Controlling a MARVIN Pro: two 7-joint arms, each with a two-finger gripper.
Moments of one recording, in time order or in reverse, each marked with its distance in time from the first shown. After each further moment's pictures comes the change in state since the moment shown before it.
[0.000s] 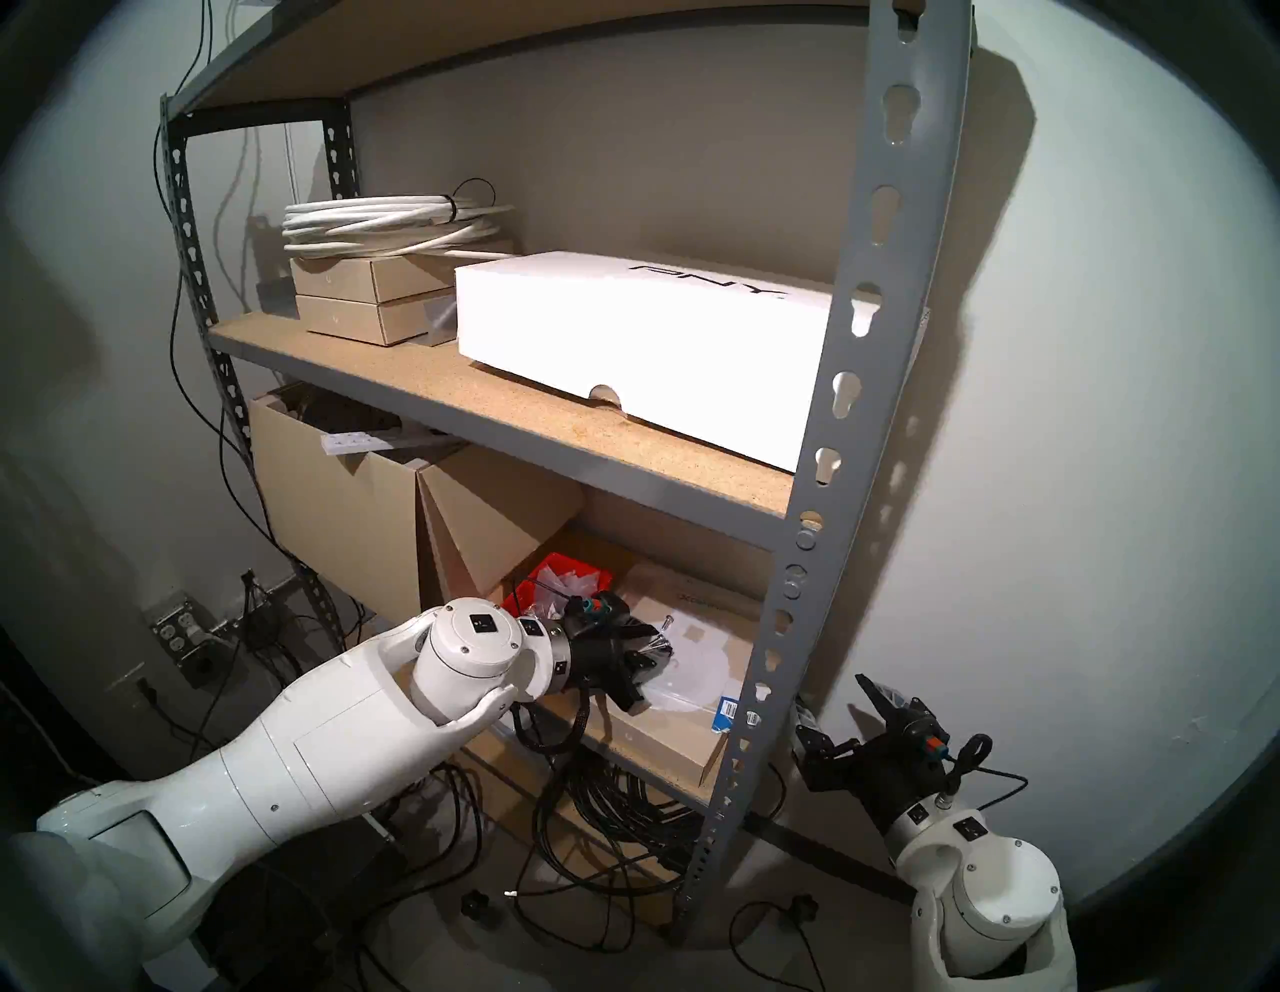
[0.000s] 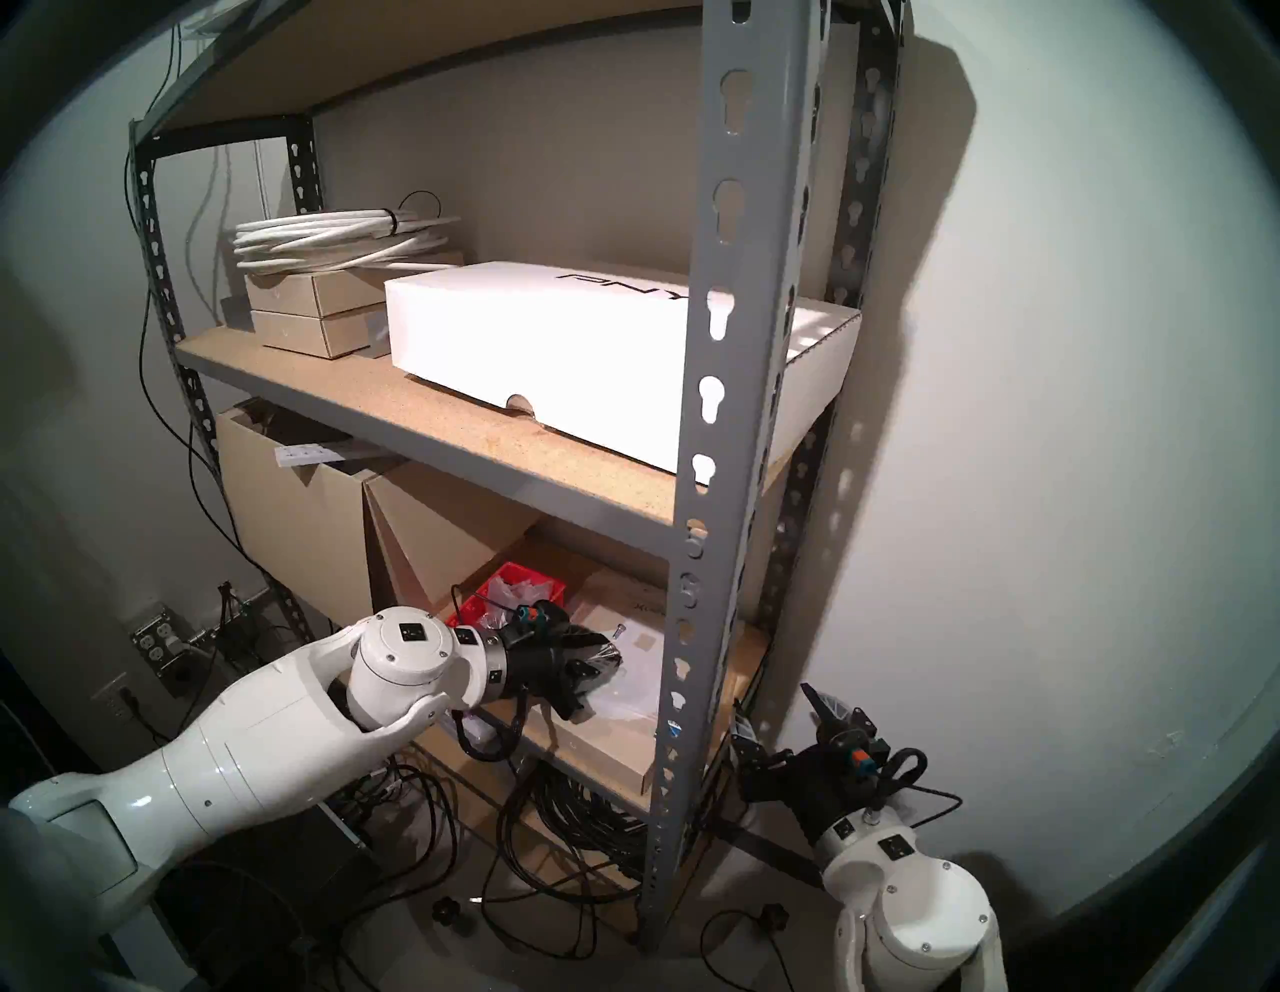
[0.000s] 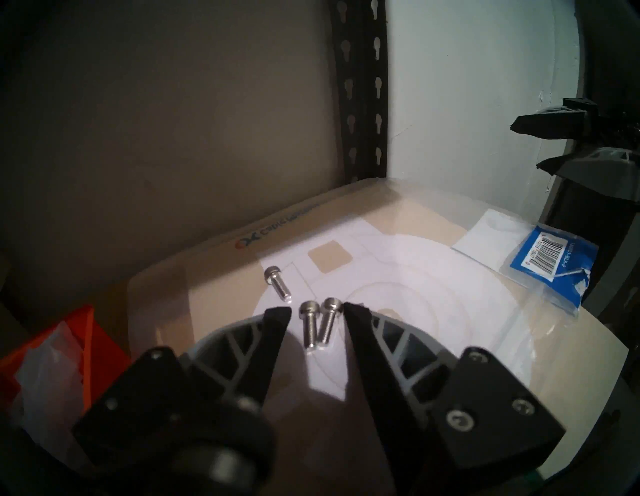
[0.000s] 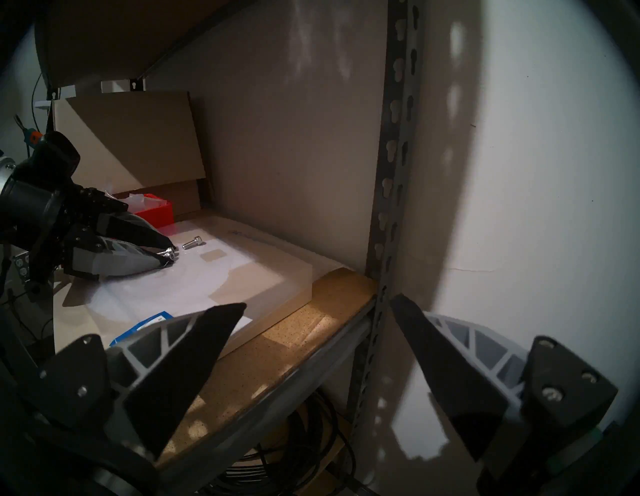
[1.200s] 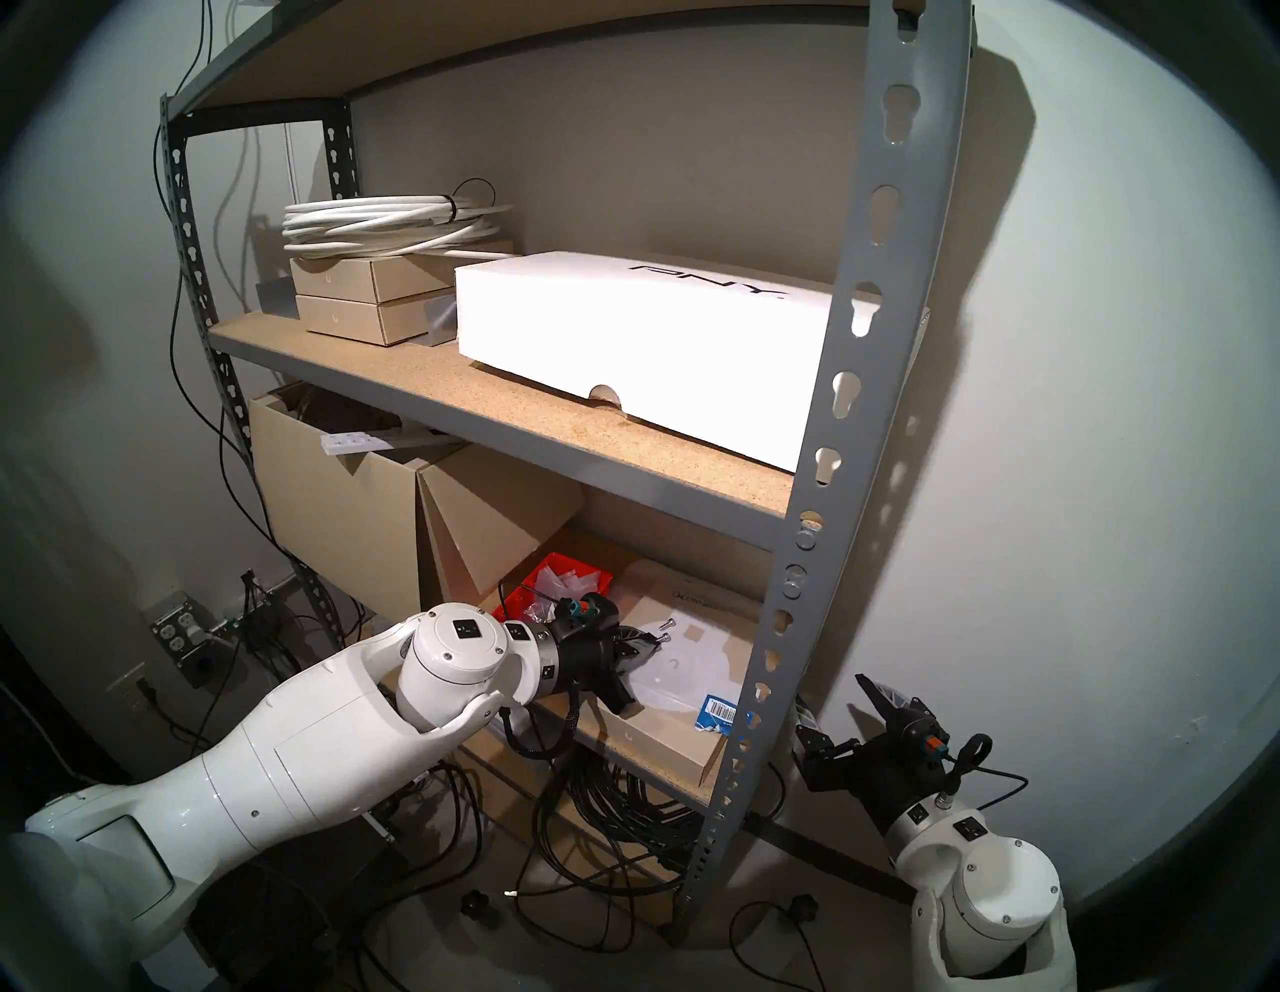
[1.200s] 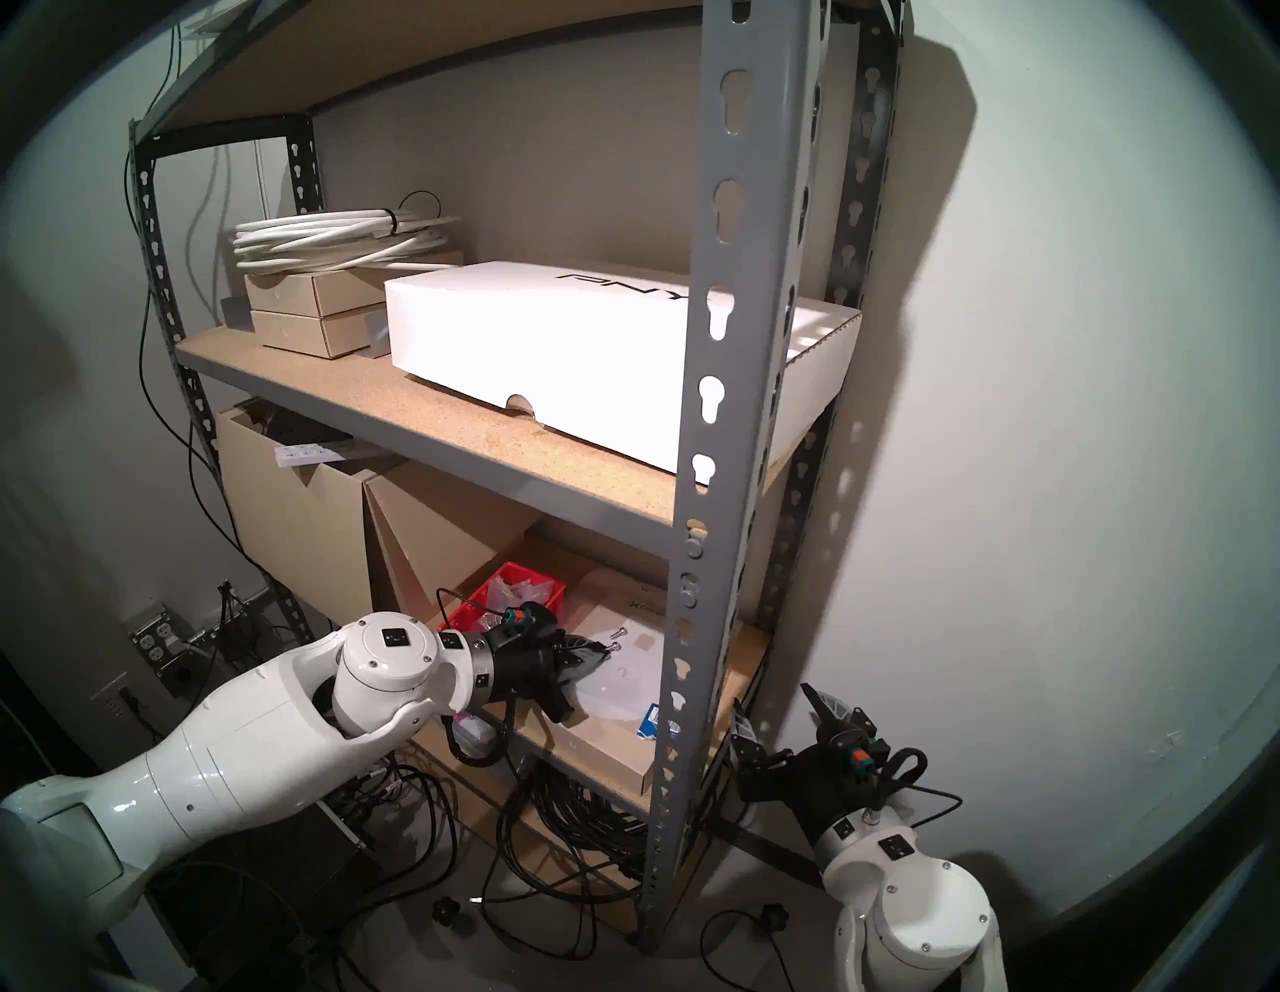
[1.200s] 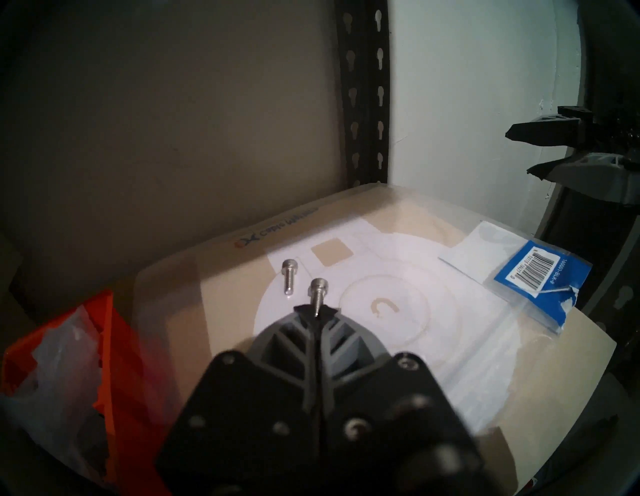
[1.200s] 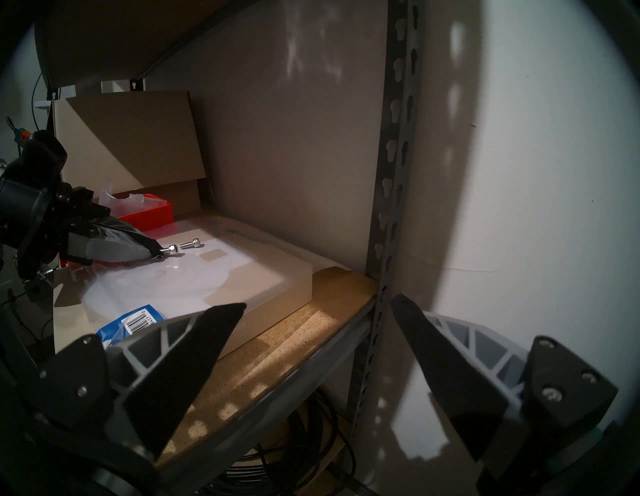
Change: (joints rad) left arm 0.033 0.049 -0.022 -0.053 -0.042 -0.014 0.026; right arm 0.001 -0.002 0.001 0.000 -0.002 0.000 0.003
